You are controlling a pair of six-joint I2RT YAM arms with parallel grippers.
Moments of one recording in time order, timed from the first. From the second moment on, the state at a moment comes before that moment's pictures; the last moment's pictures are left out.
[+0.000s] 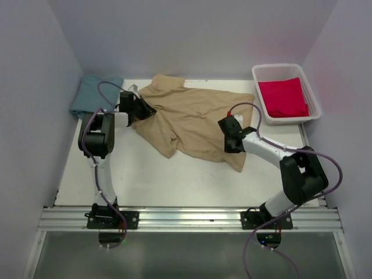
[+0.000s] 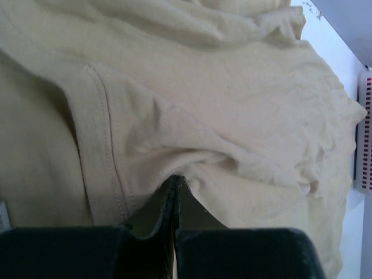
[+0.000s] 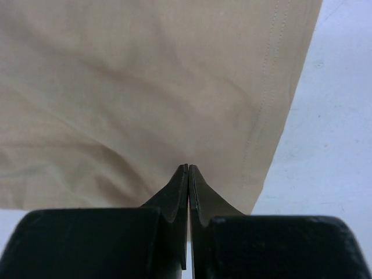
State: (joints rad) left arm -0.06 2.20 1.32 0.28 0.39 -0.66; right arm 0.50 1.54 0.94 -0.52 0.38 0.48
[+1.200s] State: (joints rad) left arm -0.03 1.97 1.15 0.11 0.38 -0.55; right arm 0.23 2.14 1.60 -0.56 0.33 0.46
